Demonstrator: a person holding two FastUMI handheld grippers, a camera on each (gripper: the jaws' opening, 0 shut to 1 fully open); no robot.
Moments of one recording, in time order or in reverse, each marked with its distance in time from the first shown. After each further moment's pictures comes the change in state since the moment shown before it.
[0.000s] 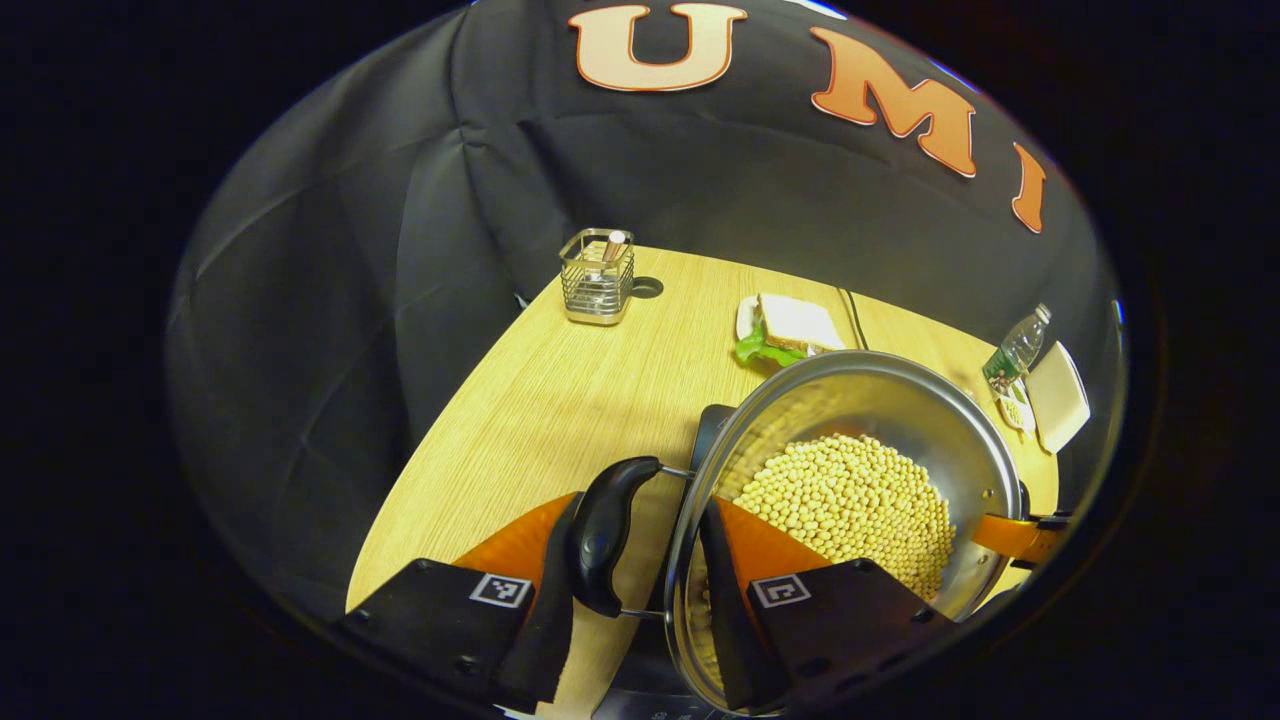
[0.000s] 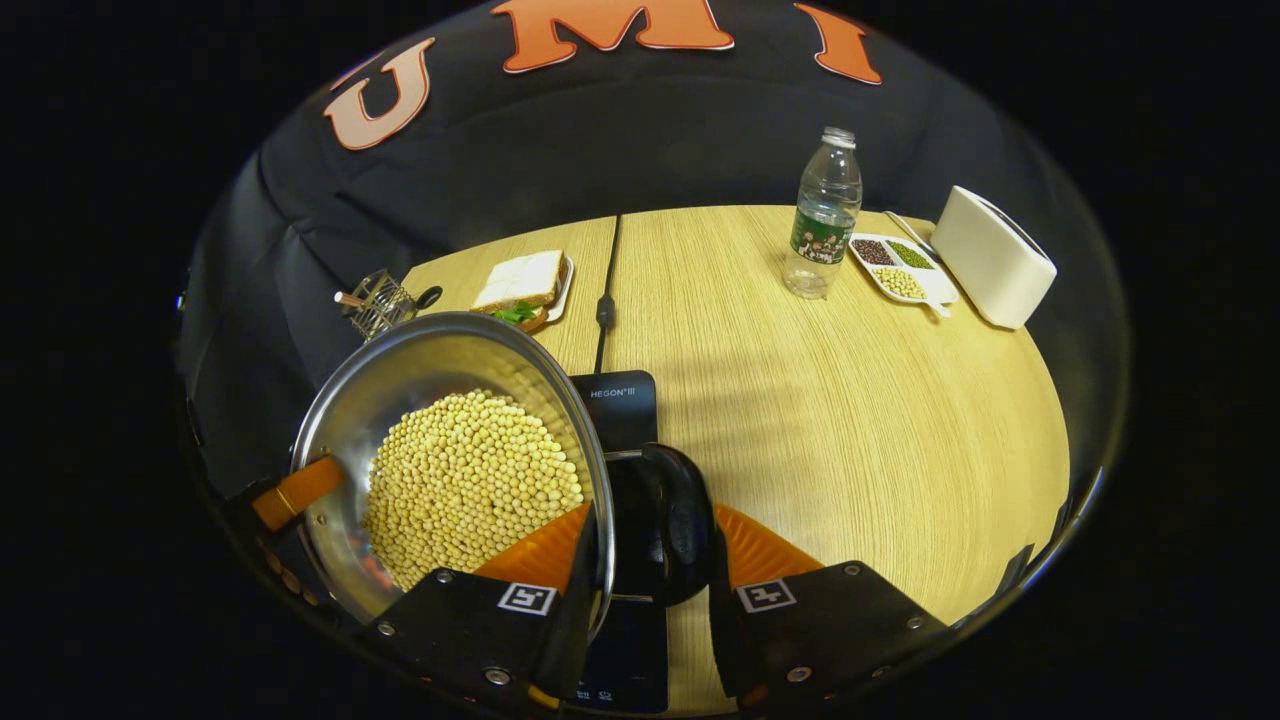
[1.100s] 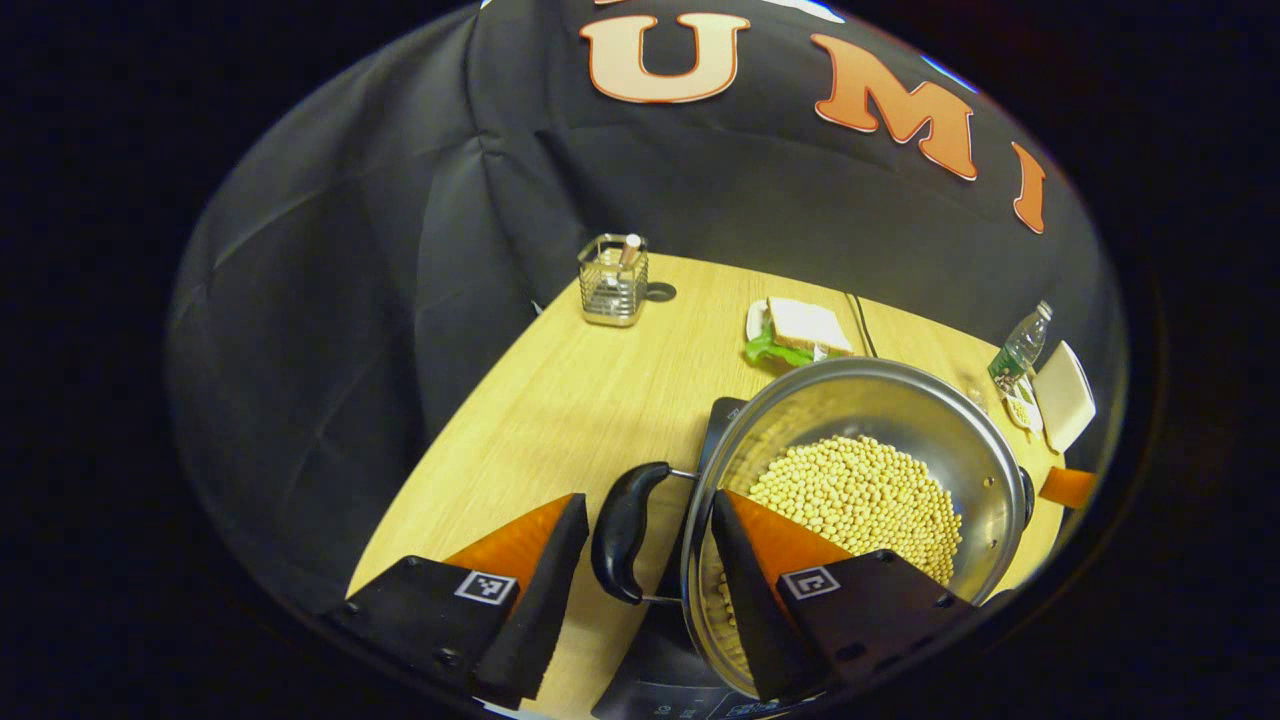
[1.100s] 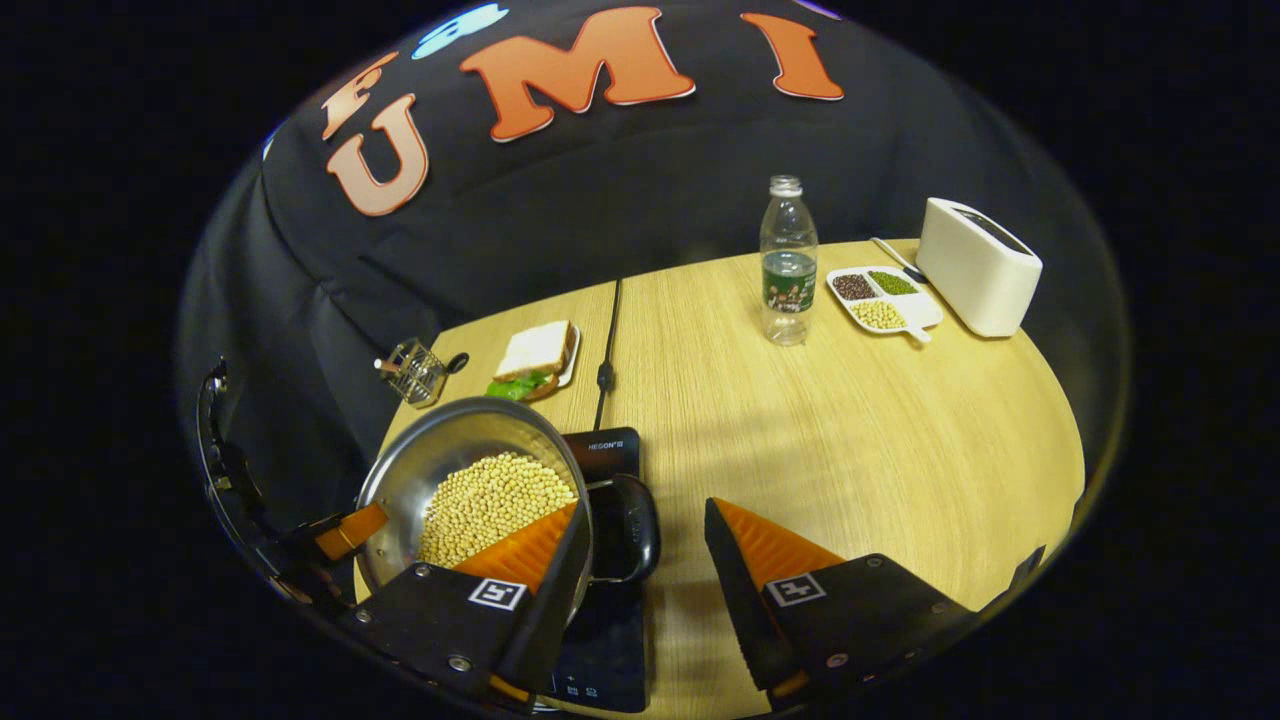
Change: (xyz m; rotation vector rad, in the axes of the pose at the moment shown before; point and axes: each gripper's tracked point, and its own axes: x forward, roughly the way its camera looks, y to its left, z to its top) left arm -0.013 0.009 0.010 0.019 -0.064 0.070; right arm -0.051 -0.040 0.045 0.093 -0.182 0.120
